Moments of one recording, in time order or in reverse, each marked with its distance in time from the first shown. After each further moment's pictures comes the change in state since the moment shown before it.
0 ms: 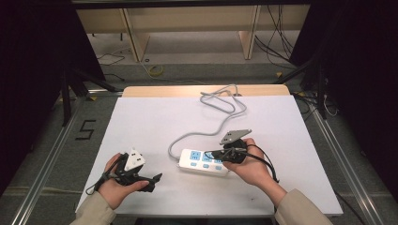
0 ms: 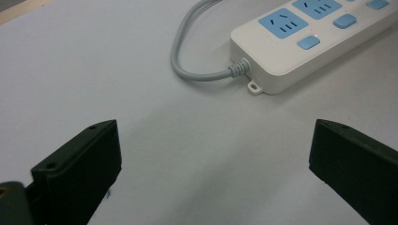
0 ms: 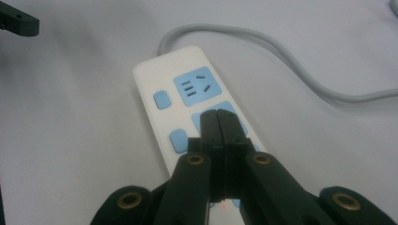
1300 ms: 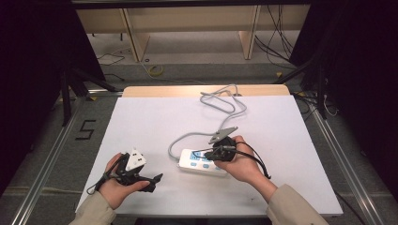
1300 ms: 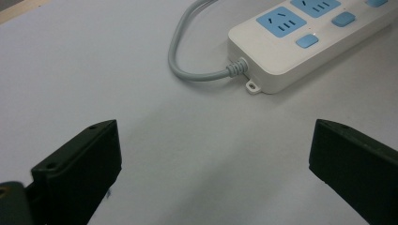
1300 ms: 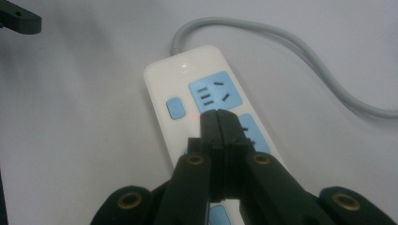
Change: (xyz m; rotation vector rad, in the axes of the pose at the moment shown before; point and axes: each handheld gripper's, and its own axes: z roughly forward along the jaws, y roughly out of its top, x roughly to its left) left arm -0.001 0.001 0.001 0.007 -0.003 0.009; right arm 0.008 0.018 0.018 0.079 0.031 -0.036
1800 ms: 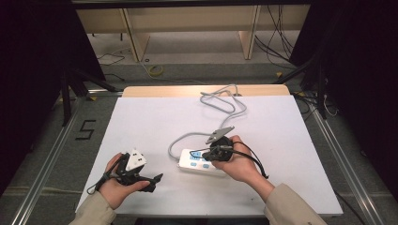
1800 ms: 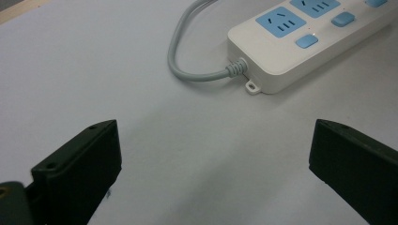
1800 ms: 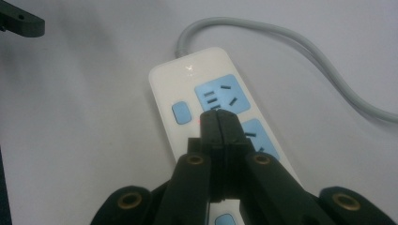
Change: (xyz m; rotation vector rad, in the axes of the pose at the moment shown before) left arm 0.000 0.000 0.000 0.000 -0.003 0.002; right arm 0.003 0.005 0.005 0.012 0.008 -0.007
